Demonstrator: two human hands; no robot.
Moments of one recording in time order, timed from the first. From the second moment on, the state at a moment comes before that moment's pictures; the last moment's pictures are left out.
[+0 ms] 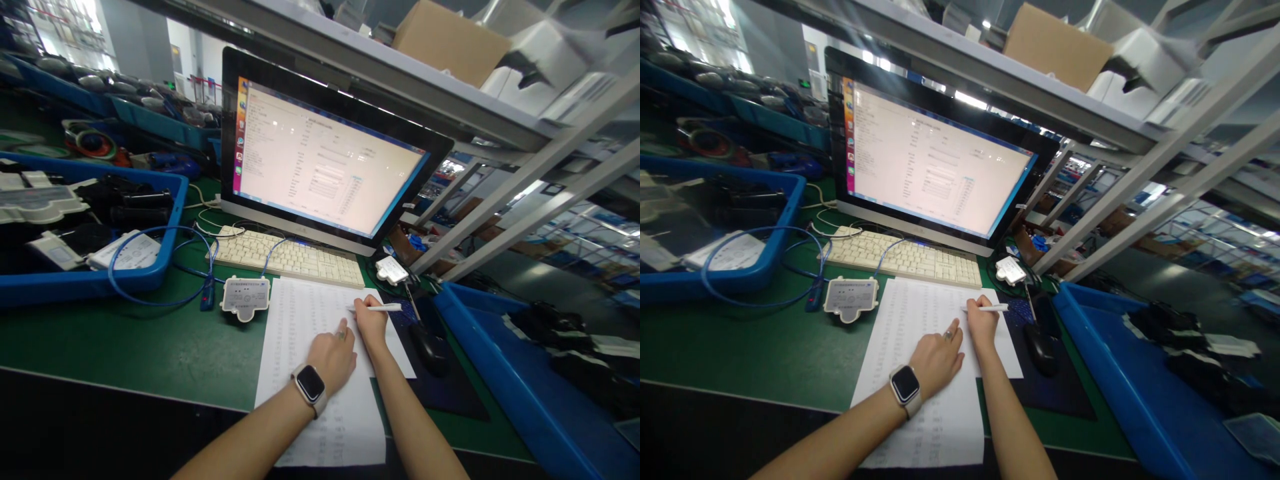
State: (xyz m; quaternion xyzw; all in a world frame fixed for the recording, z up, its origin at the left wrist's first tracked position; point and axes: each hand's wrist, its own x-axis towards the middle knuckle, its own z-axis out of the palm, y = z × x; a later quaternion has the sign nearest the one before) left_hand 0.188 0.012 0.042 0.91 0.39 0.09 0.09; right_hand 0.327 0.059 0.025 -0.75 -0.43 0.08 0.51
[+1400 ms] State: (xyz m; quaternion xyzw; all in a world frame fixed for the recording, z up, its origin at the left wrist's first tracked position) left_hand 0.188 0.012 0.041 0.91 0.38 0.10 0.10; right_hand 0.329 0.059 0.027 -0.74 -0.40 0.07 0.53
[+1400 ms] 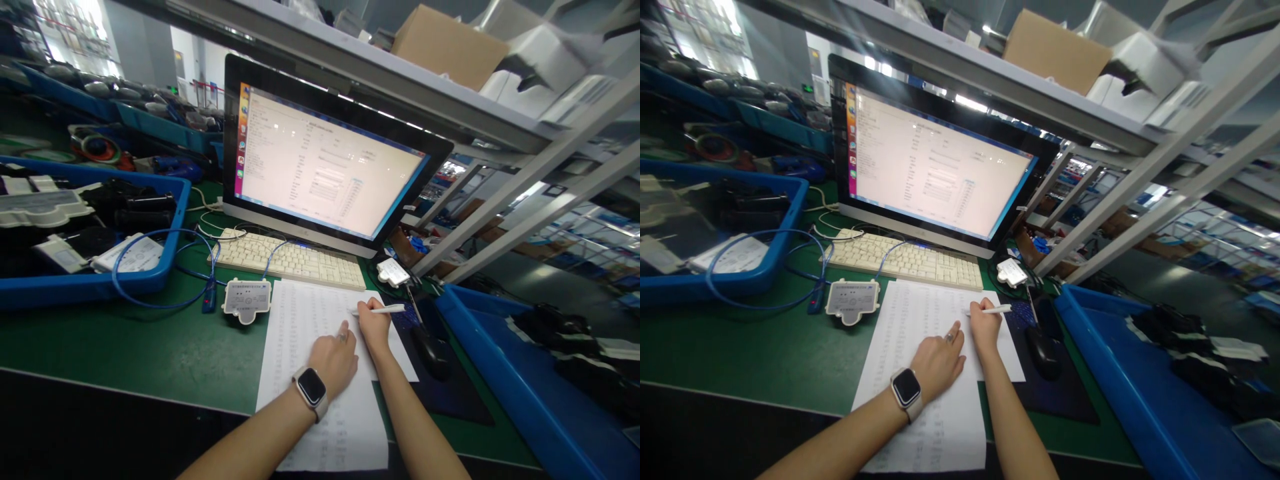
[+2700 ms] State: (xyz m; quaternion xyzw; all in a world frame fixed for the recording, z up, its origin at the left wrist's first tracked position) left_hand 0.189 0.018 0.038 0.90 0.40 0.06 0.14; right_hand 0.329 0.068 0.030 -0.61 -0.36 0.23 0.67
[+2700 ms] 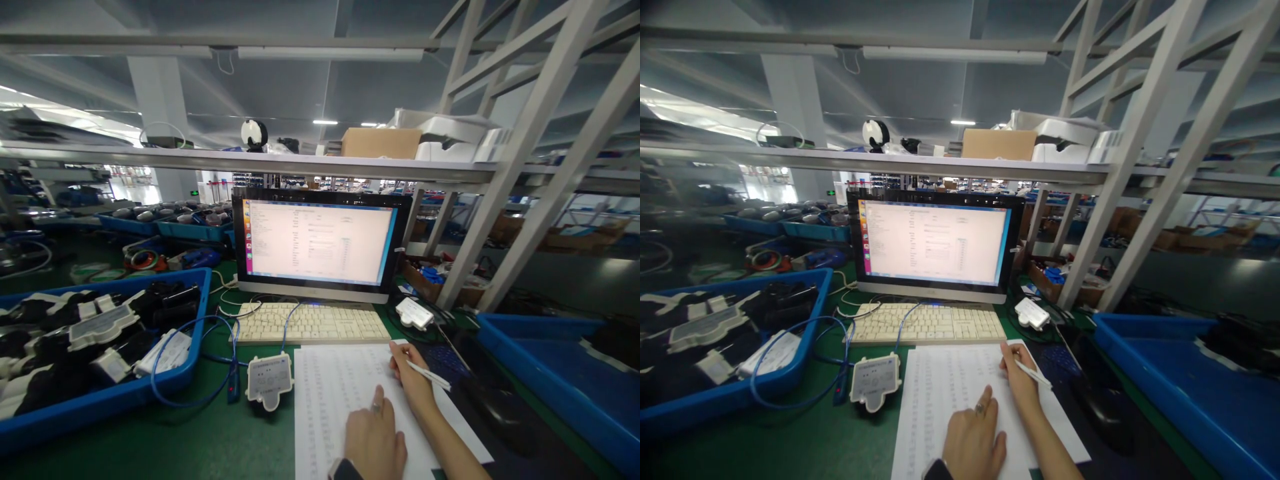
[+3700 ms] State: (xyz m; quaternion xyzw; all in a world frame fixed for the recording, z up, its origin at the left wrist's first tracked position) left_hand 0.184 0.015 0.049 0.92 0.37 0.09 0.12; right_hand 0.313 0.056 0.030 -0.71 -0.48 0.14 0.50
